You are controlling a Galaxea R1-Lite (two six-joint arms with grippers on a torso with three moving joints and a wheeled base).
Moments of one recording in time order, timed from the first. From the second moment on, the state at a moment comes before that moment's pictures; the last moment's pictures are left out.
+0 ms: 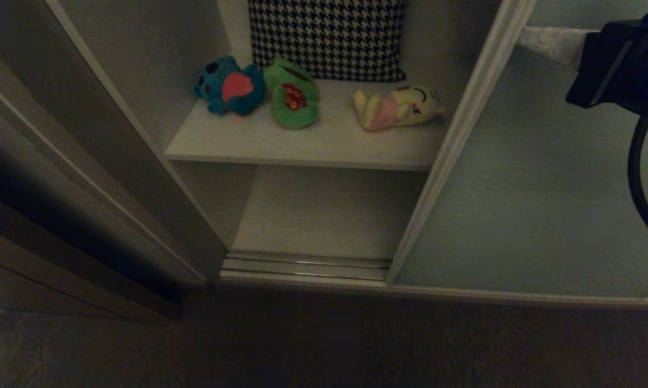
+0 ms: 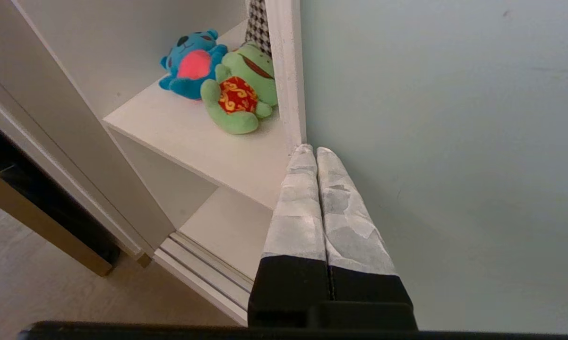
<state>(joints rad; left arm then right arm) 0.00 0.00 0.00 -0.01 0.01 -0.04 0.53 1.35 -1.22 -0.42 -0.03 -0.09</state>
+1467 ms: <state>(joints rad) 0.00 0.00 0.00 -0.01 0.01 -0.04 0.72 1.26 -1.25 -0.20 -0.16 -0.11</state>
